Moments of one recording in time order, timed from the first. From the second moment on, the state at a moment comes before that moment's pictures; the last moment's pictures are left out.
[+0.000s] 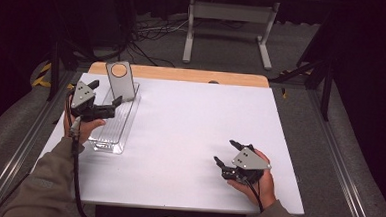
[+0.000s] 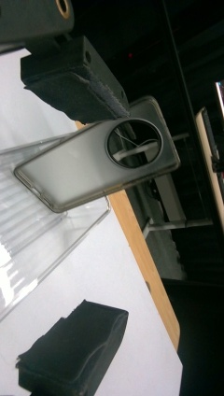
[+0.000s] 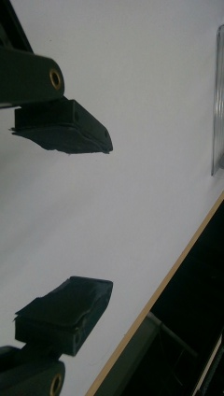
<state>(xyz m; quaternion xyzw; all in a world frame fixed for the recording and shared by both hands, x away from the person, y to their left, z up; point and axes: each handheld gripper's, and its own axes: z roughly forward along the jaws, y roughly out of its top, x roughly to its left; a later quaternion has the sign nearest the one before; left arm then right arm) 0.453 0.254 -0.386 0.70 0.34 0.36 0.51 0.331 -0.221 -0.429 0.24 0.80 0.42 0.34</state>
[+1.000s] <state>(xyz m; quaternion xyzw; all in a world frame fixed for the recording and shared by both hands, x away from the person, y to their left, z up) 0.420 0.242 -0.382 0.72 0.29 0.35 0.52 0.329 -0.221 -0.427 0.25 0.80 0.43 0.35</state>
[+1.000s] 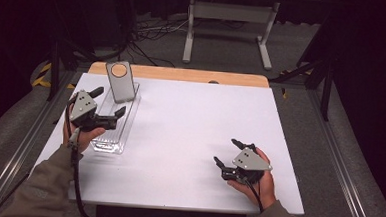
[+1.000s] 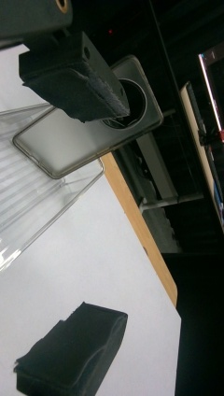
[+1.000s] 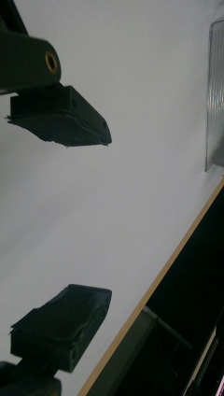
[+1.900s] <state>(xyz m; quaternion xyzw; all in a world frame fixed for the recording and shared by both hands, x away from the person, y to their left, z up) 0.371 0.228 -0.383 0.74 0.23 0.34 0.54 0.324 -0.217 -0.423 0.24 0.79 0.45 0.35</state>
